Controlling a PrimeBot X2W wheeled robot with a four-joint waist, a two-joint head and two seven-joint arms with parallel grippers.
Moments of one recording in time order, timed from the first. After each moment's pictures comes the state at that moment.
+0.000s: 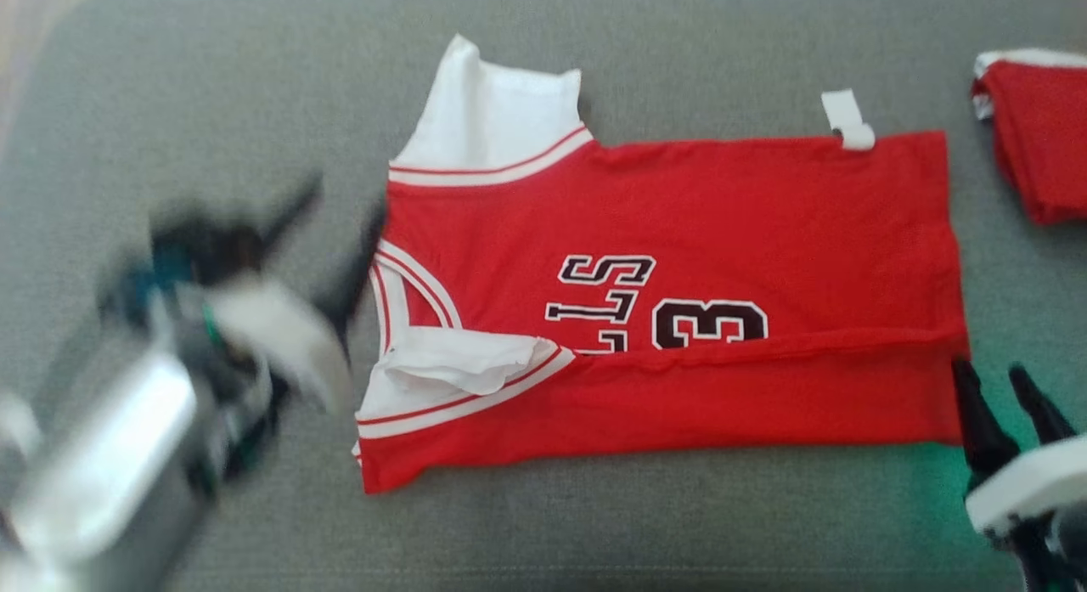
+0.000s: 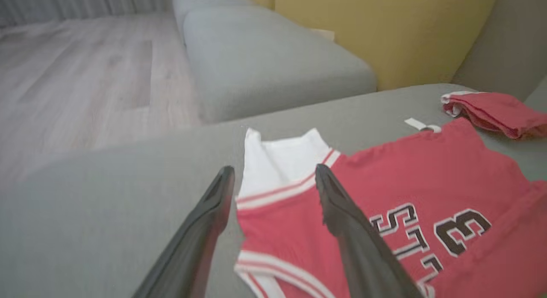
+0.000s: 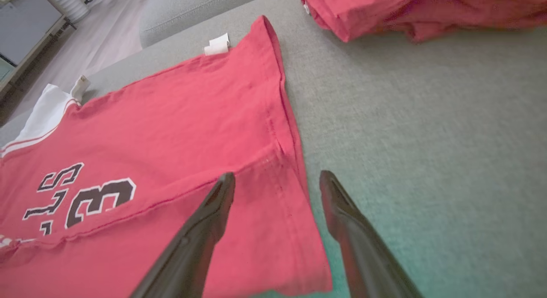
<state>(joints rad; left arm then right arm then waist) -0.35 0.49 -0.58 -0.01 -0.60 0.13 0.03 0.11 -0.15 -0.20 0.01 0.47 0.13 0.31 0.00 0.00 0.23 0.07</state>
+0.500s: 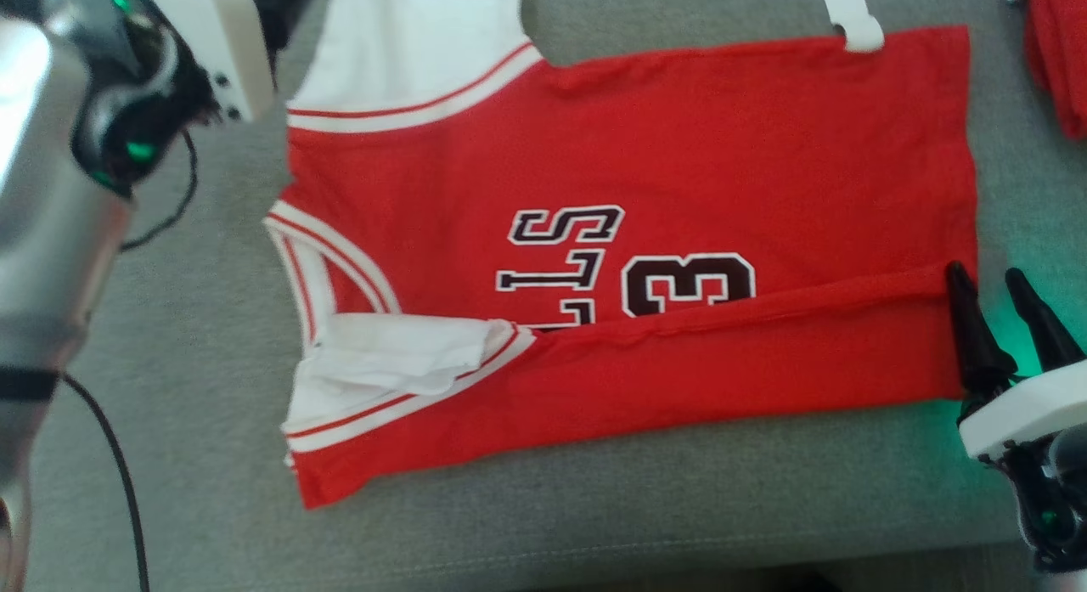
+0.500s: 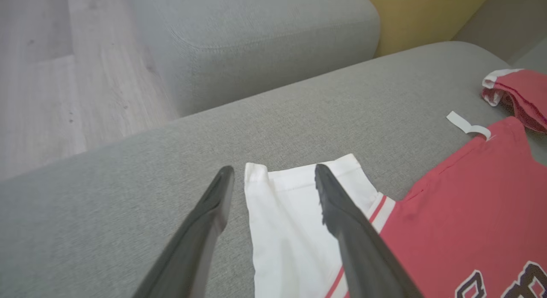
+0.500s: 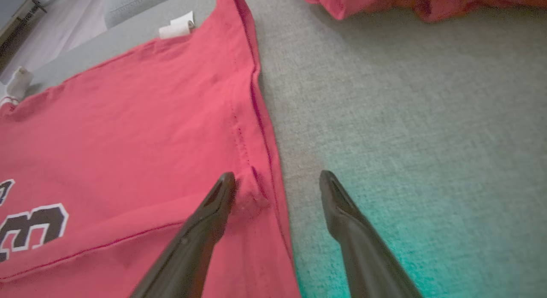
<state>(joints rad) -1.04 0.46 -0.65 0.43 -0.79 -0.12 0.35 -0.04 -0.16 -0.16 -0.04 0.47 0.13 0.30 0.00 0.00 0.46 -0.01</state>
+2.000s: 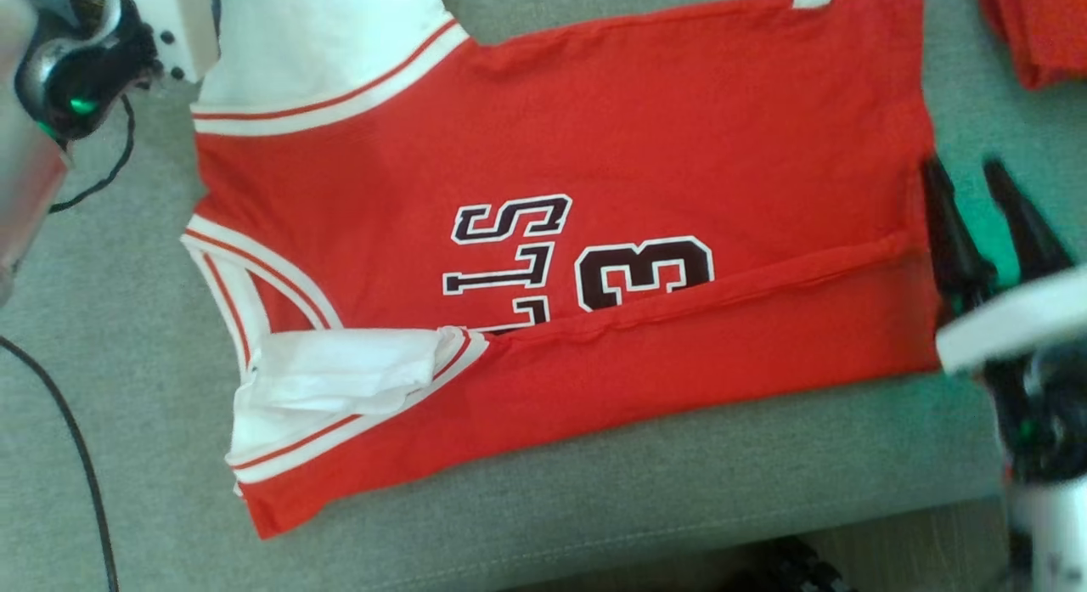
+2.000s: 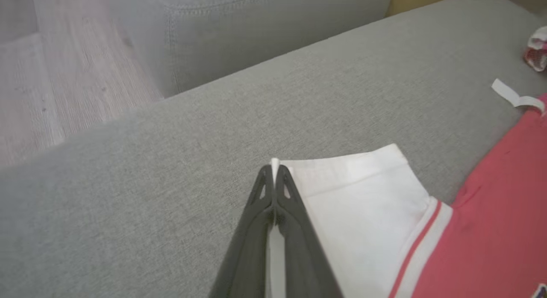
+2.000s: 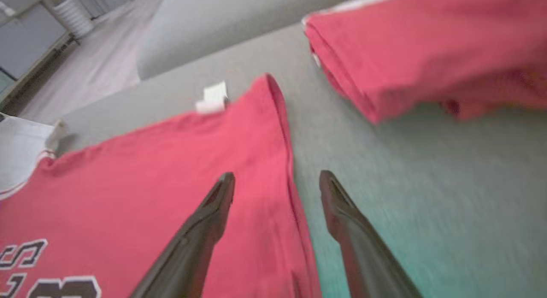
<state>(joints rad) -1.28 0.55 -1.03 0.65 -1.02 -0.12 0.26 -0.19 -0.15 -0.08 -0.08 0.49 0.13 0.29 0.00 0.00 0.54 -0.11</state>
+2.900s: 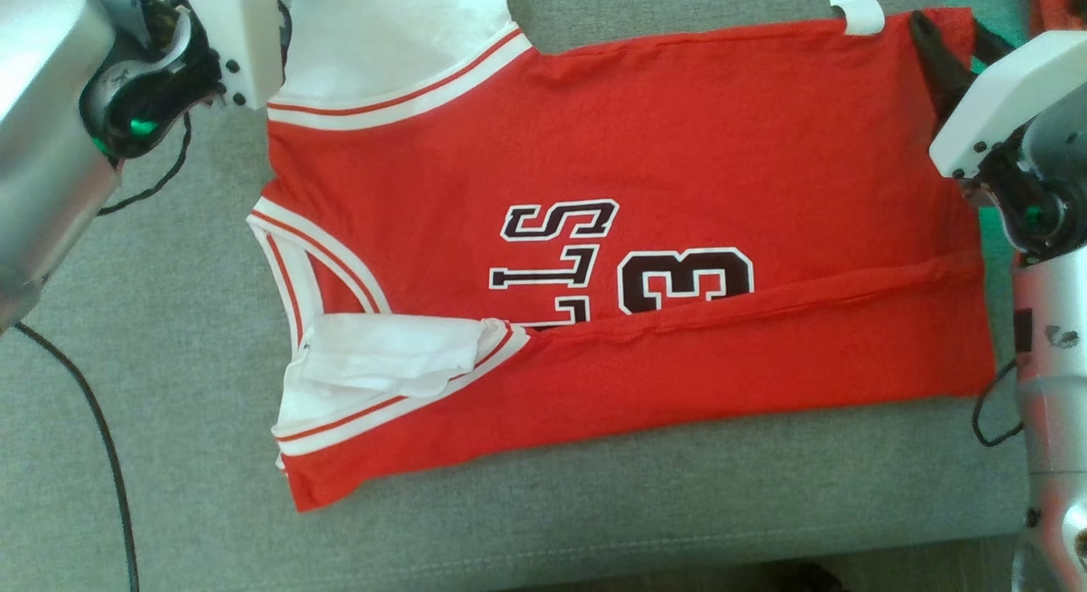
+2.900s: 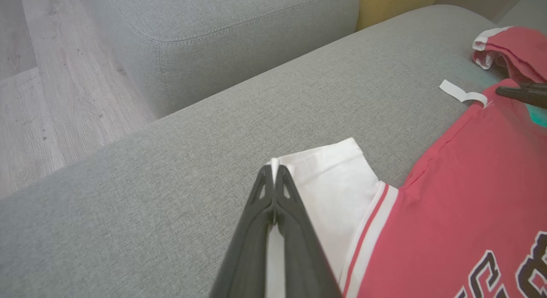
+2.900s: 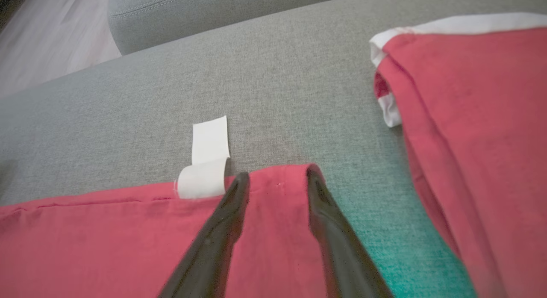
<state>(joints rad) -1.34 0.56 -1.24 0.55 -1.13 -0.12 0.15 -0.73 -0.20 -0.03 0.43 0.36 0.13 0.53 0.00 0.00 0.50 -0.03</state>
